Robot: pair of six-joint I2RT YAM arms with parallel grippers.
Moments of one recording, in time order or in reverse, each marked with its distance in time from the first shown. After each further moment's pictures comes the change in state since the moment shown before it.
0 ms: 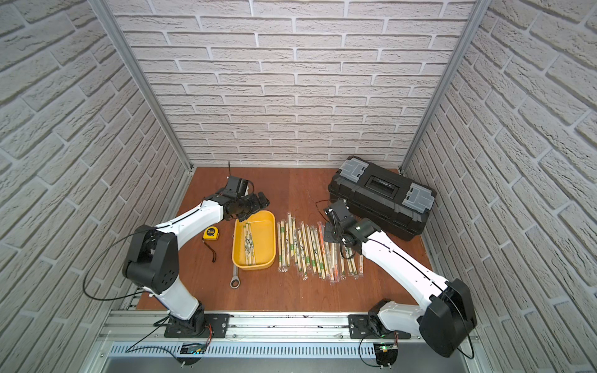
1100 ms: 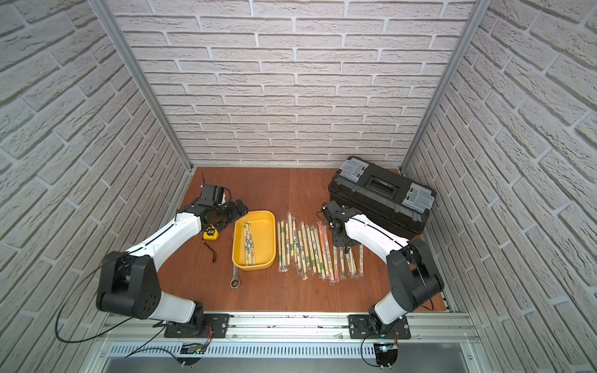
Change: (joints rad) left arm 0.175 -0.241 -0.203 -0.089 -0.004 0.064; right arm -0.098 0.396 0.118 -0.146 0.200 -0.125
